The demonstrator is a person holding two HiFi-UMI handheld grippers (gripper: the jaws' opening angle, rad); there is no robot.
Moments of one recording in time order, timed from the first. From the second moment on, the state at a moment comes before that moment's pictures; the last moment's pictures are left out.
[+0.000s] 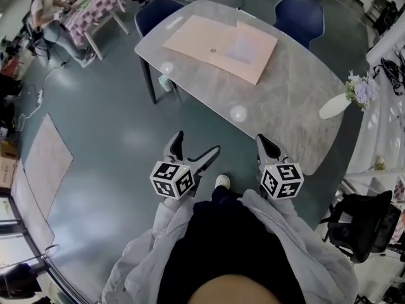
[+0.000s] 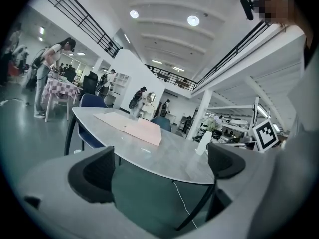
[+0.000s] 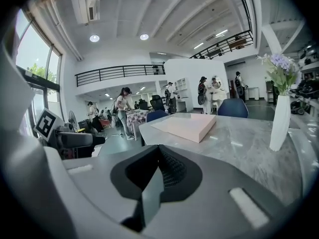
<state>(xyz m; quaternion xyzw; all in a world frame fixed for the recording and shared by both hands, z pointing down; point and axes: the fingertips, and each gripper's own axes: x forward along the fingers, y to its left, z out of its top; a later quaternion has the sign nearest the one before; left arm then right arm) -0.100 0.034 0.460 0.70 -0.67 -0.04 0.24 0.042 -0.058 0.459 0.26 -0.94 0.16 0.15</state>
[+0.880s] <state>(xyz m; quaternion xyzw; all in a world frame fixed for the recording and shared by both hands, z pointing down) -0.131 -0.002 0.469 0.70 -0.67 -0.04 0.23 0.020 -0.093 0.469 0.26 -0.94 0.16 0.15</state>
